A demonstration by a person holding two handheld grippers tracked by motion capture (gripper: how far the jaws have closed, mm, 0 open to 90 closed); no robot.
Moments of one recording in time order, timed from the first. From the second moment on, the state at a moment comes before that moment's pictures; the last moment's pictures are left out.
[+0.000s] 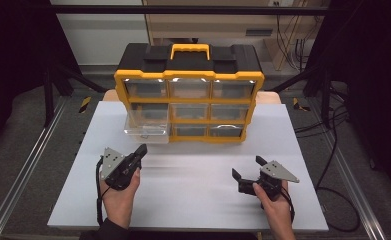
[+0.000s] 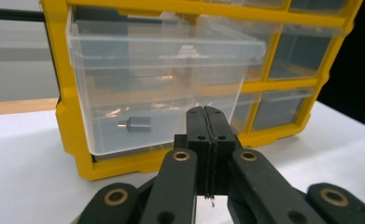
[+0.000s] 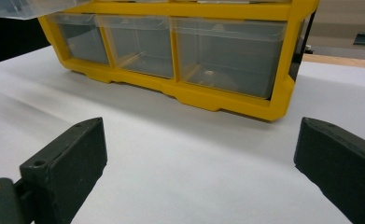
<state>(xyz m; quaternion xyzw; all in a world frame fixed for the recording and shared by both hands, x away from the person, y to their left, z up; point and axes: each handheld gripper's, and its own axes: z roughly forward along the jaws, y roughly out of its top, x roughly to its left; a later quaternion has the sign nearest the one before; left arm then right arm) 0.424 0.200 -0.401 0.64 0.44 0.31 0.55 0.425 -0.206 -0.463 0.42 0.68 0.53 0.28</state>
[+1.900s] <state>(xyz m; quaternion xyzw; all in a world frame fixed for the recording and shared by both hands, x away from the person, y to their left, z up) 0.449 0.199 -0.398 0.64 0.46 0.33 0.52 0.424 -0.204 -0.461 0.43 0.67 0.54 0.28</state>
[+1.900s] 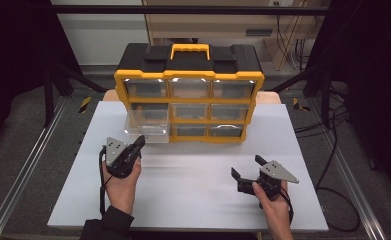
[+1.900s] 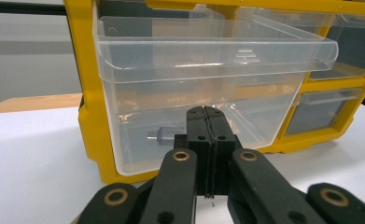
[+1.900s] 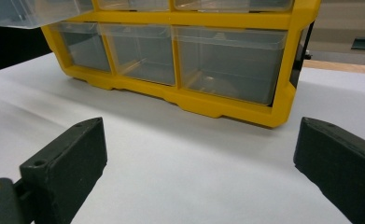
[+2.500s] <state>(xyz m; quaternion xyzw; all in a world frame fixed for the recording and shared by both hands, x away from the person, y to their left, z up) 0.467 0.200 -0.395 0.63 0.47 0.33 0.52 0.422 -0.200 -0.461 0.41 0.68 0.53 0.29</state>
